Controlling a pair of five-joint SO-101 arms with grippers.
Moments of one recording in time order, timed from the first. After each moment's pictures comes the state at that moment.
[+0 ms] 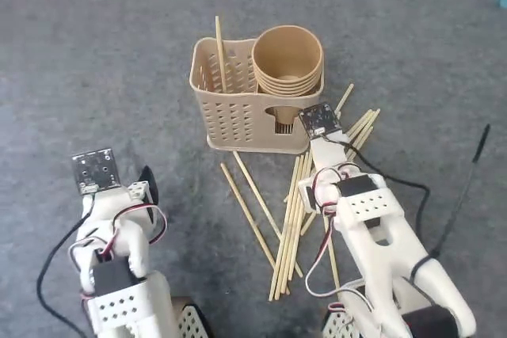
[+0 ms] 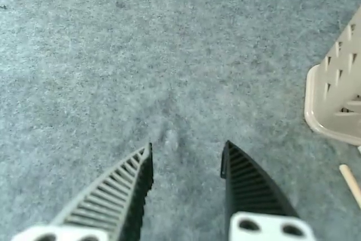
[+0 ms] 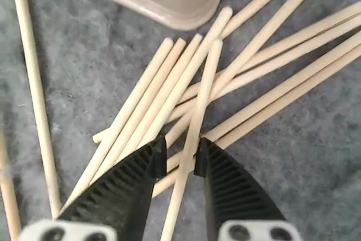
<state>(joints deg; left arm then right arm) -24.0 -95.8 93.1 54.6 2.8 -19.3 -28.2 62.0 42.1 4.1</state>
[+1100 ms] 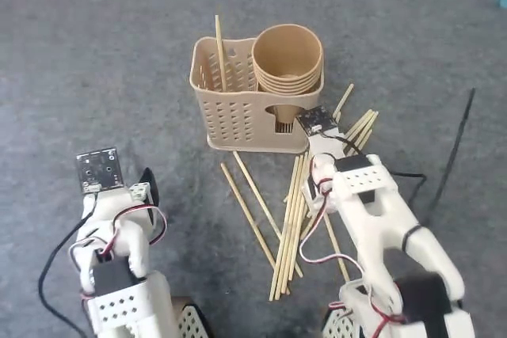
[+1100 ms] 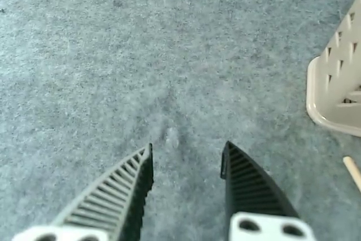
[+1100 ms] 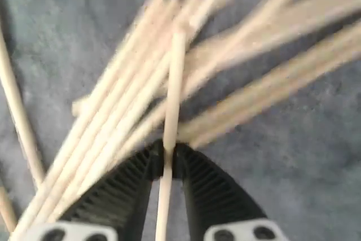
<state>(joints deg) -24.1 -95.8 93.1 55.3 0.7 -16.9 -16.8 52.4 54.1 7.6</state>
